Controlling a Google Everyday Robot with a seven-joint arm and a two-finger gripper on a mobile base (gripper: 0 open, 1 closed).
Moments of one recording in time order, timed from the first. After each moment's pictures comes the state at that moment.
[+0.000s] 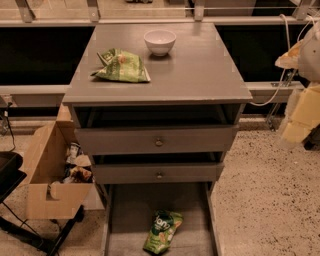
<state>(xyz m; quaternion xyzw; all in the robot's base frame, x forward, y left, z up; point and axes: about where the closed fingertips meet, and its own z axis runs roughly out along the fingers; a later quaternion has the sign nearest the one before) 0.438 -0.215 0.983 -0.60 0.78 -0.04 0.17</state>
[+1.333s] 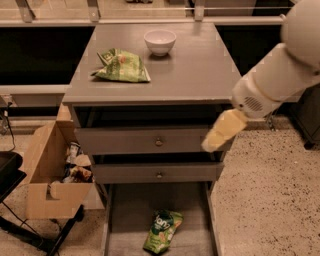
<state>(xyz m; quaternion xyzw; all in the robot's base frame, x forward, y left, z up) 0.502 -0.153 0.873 -0.48 0.85 0.08 0.21</state>
